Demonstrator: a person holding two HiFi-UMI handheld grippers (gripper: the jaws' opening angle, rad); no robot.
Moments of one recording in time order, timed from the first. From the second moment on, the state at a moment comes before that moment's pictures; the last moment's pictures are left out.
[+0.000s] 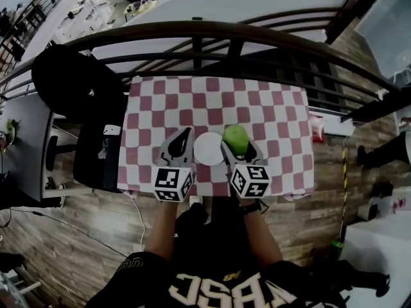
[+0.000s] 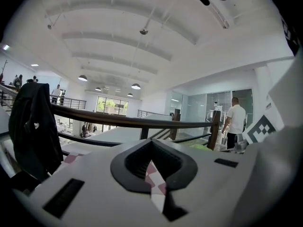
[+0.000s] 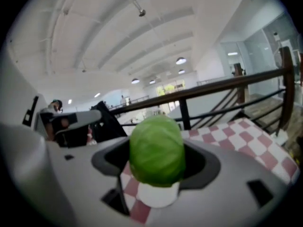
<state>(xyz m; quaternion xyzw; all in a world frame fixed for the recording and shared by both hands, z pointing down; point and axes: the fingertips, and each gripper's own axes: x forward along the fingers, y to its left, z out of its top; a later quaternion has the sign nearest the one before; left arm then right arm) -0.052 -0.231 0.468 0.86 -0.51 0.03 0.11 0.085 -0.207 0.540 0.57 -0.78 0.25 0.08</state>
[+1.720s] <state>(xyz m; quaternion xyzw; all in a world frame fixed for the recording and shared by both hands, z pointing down) -0.049 -0.242 0.602 0.84 -0.50 0.10 0.18 0.007 -0.209 0.748 0.42 -0.71 0.54 0.14</state>
